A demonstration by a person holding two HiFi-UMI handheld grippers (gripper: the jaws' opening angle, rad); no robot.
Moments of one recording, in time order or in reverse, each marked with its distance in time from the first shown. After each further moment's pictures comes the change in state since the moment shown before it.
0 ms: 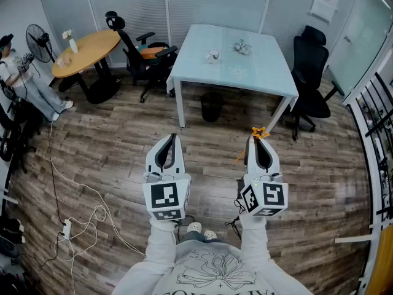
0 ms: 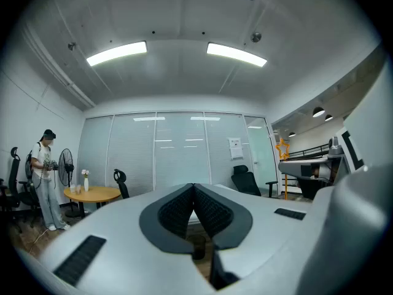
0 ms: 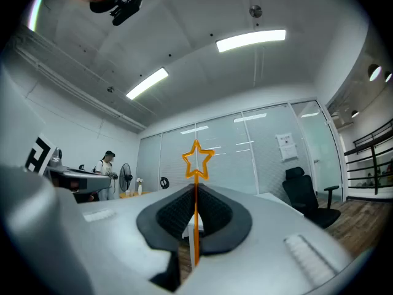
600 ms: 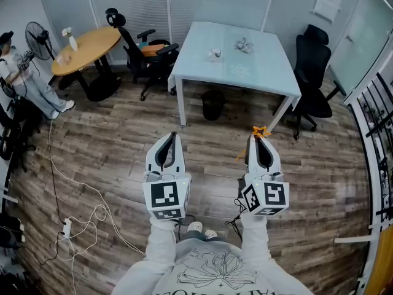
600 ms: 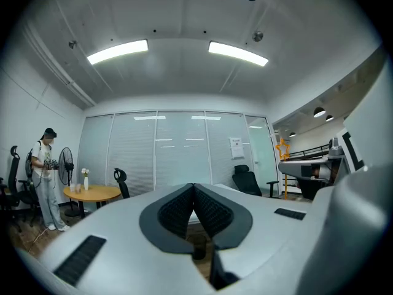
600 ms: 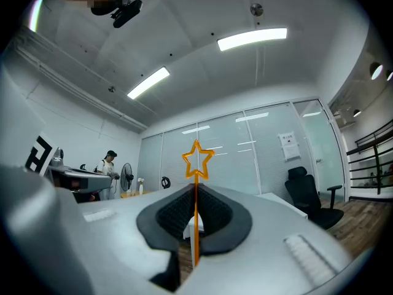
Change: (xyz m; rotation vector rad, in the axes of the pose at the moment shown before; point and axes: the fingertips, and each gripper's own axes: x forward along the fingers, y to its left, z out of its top) left arm 0.013 0.012 0.001 0.003 -0.008 -0.007; right arm 0.017 0.006 -0.007 0.000 -0.004 0.014
